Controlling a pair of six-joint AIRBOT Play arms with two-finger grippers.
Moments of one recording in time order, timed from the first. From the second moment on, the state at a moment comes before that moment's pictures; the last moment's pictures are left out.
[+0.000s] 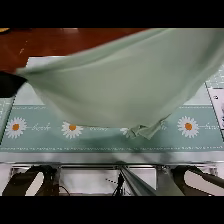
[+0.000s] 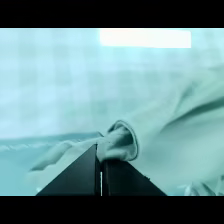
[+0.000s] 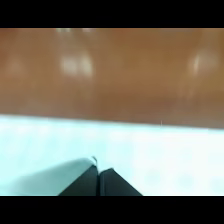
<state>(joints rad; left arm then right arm) 0.08 -0.64 1.05 1.11 -1.20 -1.49 -0.21 -1.31 1.97 -1.14 1.29 1.38</state>
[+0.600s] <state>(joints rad) 0.03 -0.93 0.68 1.05 -0.90 -1.39 0.00 -1.76 1.97 -1.34 1.34 1.51</state>
